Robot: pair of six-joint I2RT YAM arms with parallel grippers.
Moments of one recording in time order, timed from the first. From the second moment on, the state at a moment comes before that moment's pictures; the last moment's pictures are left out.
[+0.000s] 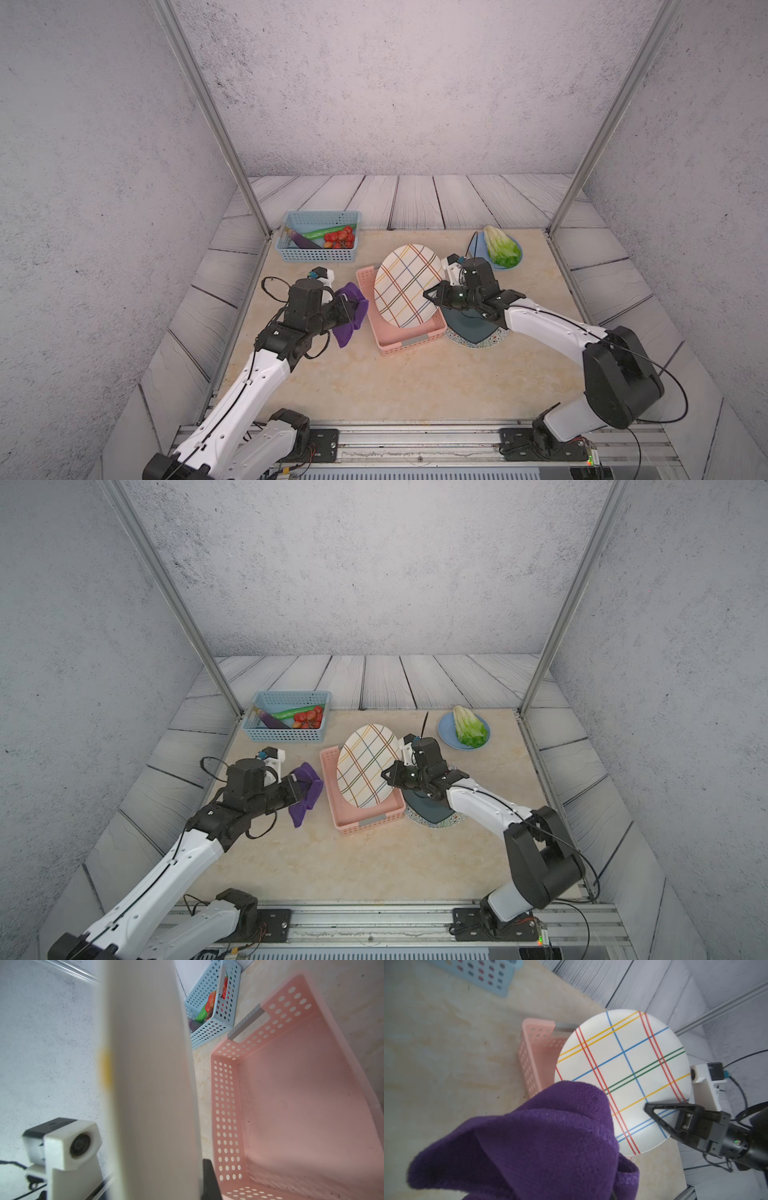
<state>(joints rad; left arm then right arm) -0.35 0.92 0.81 -0.42 0.26 -0.64 0.54 1.47 0.95 -0.05 -0.45 0.73</state>
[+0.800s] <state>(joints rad) -0.69 1.11 0.93 -0.29 0.00 -0.73 0.64 1.16 0.79 0.21 -0.38 1.13</state>
